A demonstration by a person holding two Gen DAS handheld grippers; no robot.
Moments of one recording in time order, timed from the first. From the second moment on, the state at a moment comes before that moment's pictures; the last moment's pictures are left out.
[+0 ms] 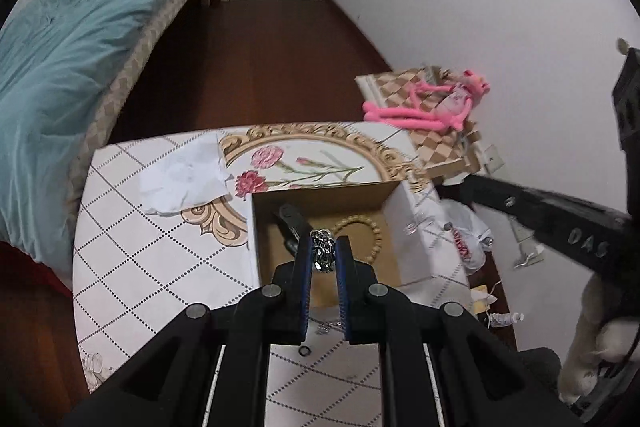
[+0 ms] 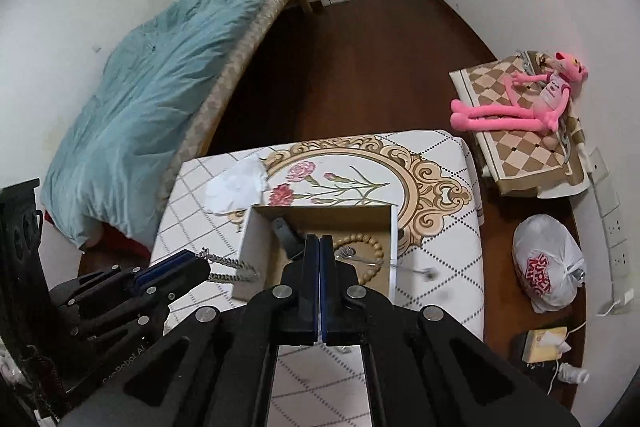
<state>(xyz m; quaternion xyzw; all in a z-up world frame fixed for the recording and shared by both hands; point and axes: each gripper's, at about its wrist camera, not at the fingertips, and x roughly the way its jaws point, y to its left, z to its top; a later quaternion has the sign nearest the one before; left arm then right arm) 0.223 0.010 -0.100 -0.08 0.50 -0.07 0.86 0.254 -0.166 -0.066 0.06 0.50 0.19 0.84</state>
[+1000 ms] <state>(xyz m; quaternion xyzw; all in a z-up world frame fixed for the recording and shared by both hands) 0.188 0.015 -0.169 -0.03 0.52 0.07 0.85 0.210 -0.221 -0.170 0.10 0.55 0.13 0.82</state>
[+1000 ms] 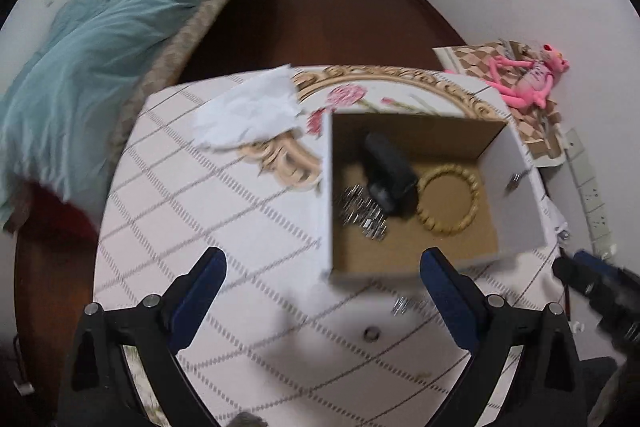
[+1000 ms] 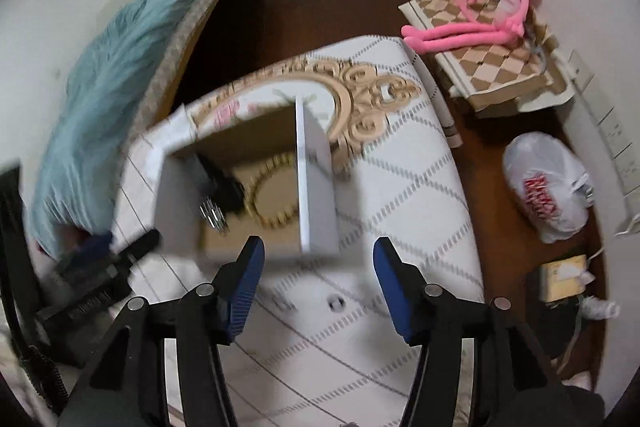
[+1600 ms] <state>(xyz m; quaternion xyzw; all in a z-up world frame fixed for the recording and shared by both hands) 0.142 0.017 -0.233 -0.03 0.55 0.10 0.83 0.162 -0.181 -0.243 -0.04 0.51 0.09 0.85</state>
